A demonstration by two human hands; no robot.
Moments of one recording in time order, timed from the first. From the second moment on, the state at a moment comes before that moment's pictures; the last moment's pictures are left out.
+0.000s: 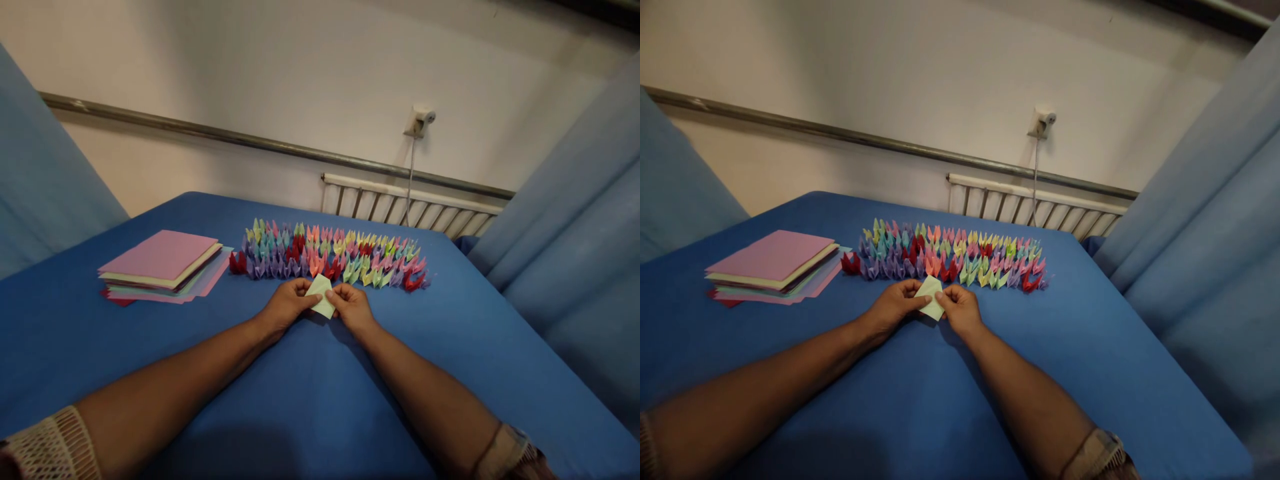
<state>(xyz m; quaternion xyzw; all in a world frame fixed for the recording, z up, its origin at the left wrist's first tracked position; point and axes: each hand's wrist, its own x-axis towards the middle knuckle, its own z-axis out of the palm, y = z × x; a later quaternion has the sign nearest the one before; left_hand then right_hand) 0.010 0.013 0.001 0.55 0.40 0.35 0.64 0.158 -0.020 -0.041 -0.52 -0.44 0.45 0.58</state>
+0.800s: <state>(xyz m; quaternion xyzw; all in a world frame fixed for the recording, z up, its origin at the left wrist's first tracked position) 0.007 0.020 -0.002 0.49 0.41 0.35 0.69 0.165 -0.019 -0.038 -0.50 -0.44 0.44 0.60</state>
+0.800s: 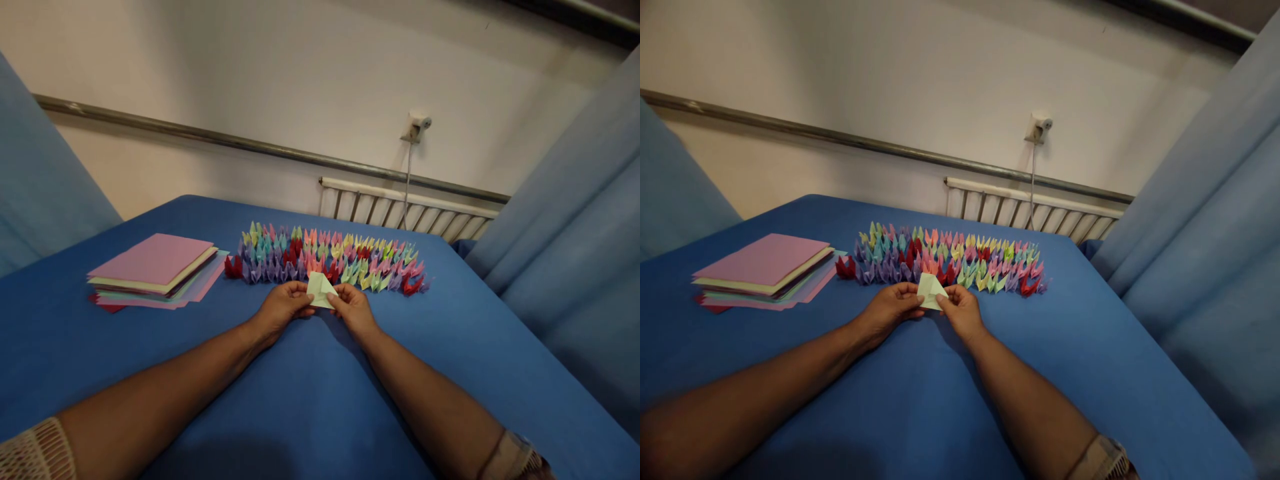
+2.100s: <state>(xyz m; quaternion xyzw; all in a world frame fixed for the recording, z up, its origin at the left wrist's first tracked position) 0.004 0.010 0.001 0.71 0.30 0.31 0.56 0.178 -0.017 -0.049 -0.51 -0.51 0.42 0.55</state>
